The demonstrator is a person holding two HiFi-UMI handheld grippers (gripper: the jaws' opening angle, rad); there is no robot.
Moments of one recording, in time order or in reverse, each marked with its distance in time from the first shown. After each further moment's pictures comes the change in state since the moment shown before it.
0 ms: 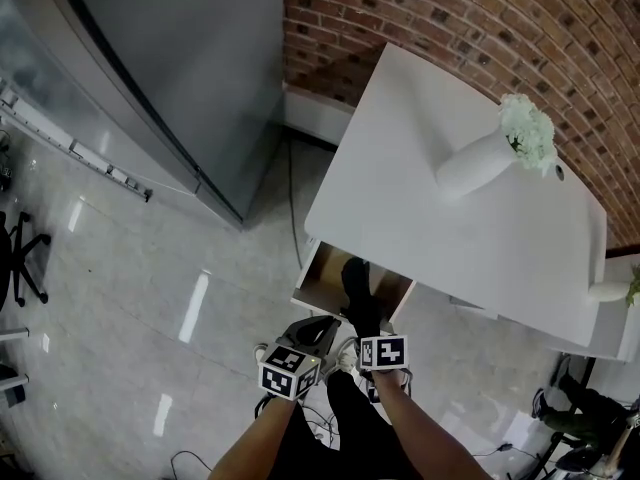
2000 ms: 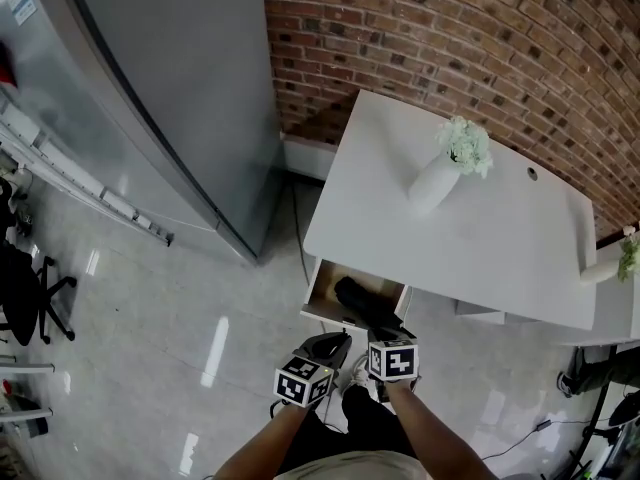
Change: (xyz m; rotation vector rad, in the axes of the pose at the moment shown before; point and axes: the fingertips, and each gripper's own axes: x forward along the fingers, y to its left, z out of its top) left arm -0.045 -0.087 0.031 0.106 0.038 -0.084; right arm -0.136 0.031 0.047 -0.071 -0.366 0.011
